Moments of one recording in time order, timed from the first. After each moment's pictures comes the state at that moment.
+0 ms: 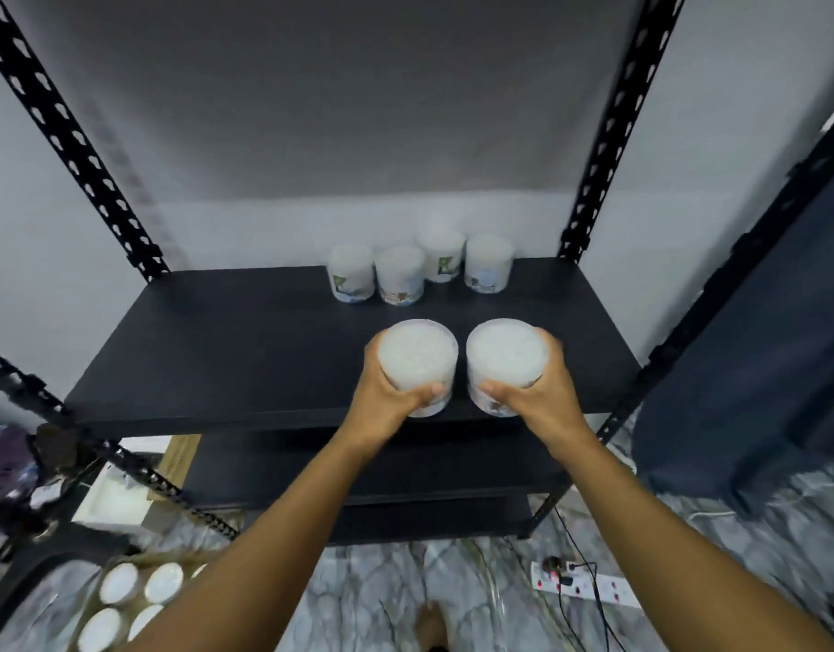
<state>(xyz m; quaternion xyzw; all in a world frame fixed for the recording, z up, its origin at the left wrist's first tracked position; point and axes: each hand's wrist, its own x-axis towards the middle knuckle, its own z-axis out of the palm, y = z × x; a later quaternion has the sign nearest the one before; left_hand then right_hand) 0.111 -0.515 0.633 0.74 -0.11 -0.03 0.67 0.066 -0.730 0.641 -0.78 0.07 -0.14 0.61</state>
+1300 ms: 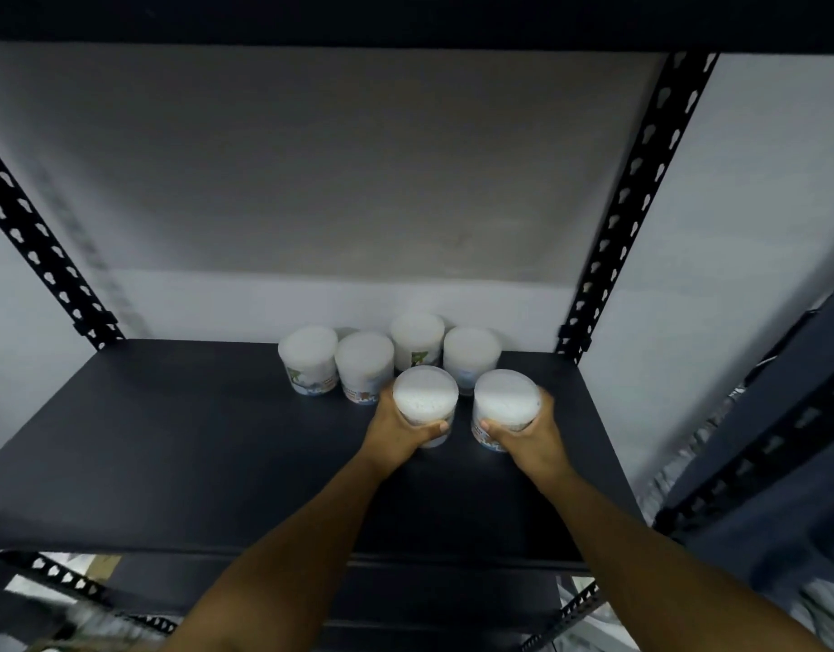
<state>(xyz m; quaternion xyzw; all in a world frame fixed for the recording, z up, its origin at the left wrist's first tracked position) 0.286 -0.628 0.580 0.78 -0.06 -0.03 0.62 0.247 -0.844 0.577 -0.76 0.09 -0.12 0.63</state>
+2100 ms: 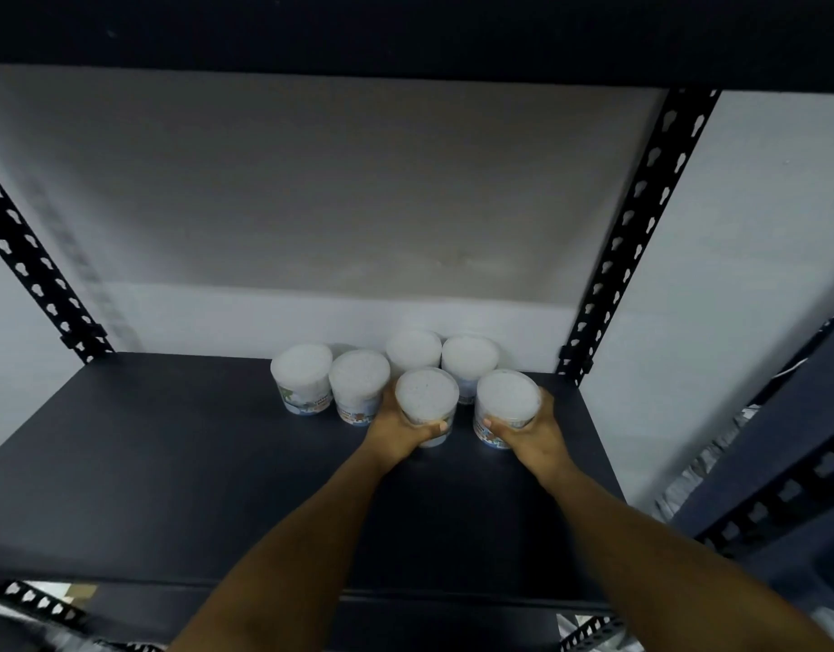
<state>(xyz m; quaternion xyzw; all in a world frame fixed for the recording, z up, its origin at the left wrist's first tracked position) 0.329 -0.640 0.585 0.80 -0.07 -0.03 0.59 0.291 -0.863 0.581 -0.78 0.11 -0.11 0.60</state>
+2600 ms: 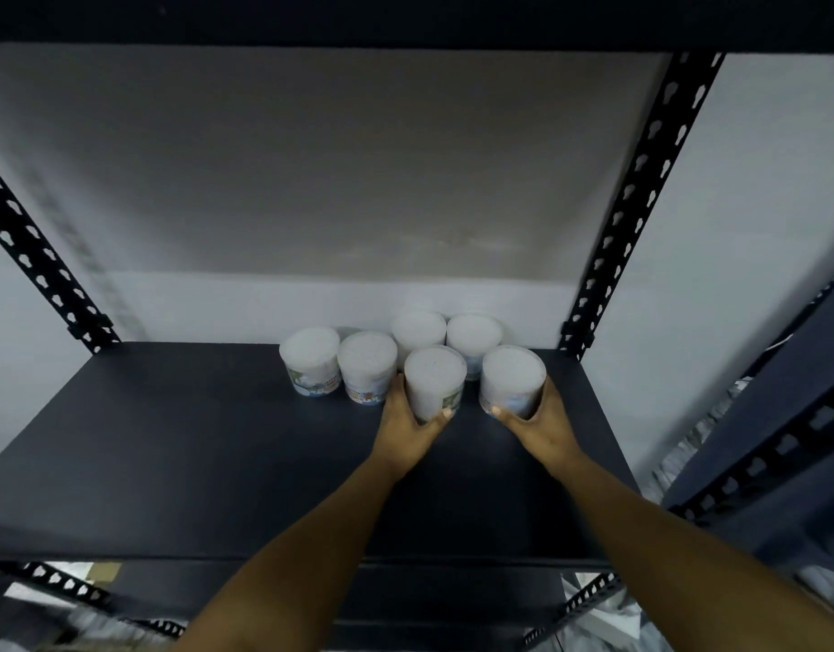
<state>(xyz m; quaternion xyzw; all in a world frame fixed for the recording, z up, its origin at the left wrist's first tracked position) 0.288 -0.634 0.585 0.81 -0.09 0.00 0.58 0.262 -0.854 0.593 -0.81 0.08 -0.12 0.56</state>
